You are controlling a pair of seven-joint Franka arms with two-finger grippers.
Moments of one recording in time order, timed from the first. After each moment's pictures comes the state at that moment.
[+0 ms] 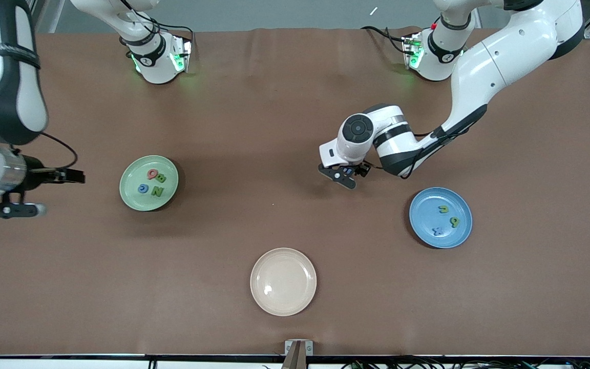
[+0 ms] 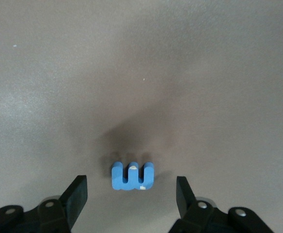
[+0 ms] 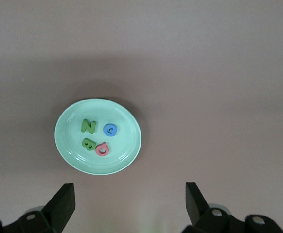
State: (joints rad) left arm 0.26 0.87 -1.01 -1.98 0.83 2.16 -0.65; right arm 0.05 0.27 -0.14 -1.56 -0.02 1.61 -0.08
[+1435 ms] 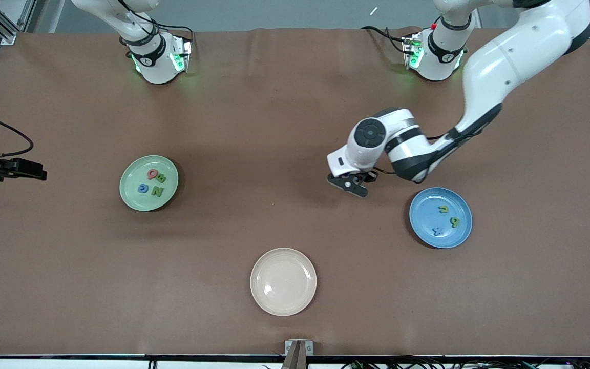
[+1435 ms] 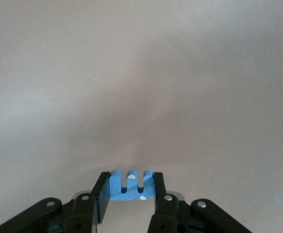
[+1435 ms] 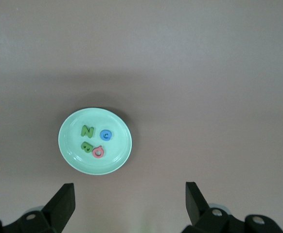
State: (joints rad) left arm 0.38 0.85 -1.10 -1.93 0.85 2.10 -0.66; right arm 0.00 0.27 -0.12 -1.40 -0.02 1.51 -0.15
